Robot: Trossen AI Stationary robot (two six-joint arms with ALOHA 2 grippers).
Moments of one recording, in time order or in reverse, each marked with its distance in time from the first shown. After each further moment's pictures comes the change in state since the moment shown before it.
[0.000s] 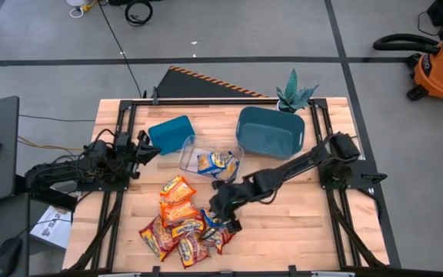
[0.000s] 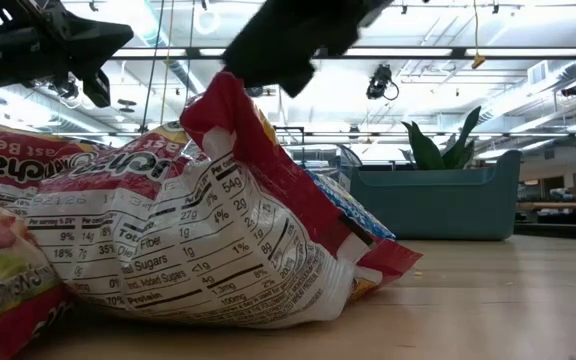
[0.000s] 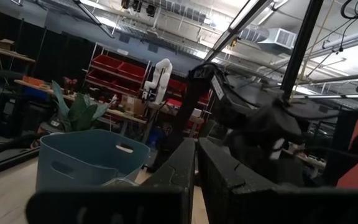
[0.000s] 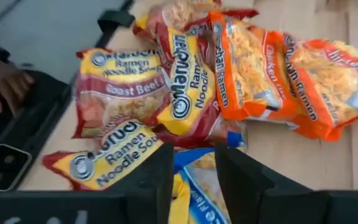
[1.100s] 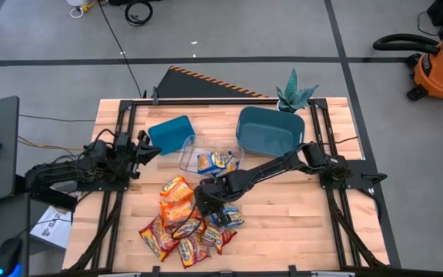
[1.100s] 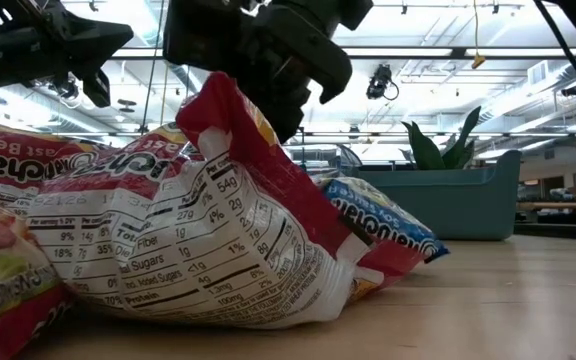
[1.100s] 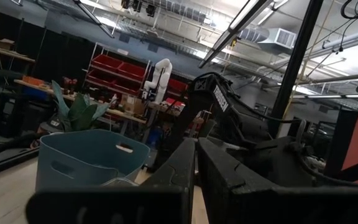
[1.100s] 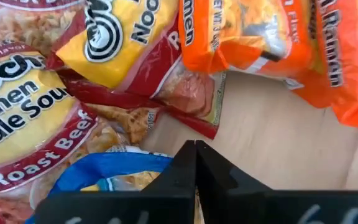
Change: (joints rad) left arm 0.000 0.000 0.000 0.000 0.000 0.000; right arm -0.073 0.306 0.406 -0.452 -0.010 -0.187
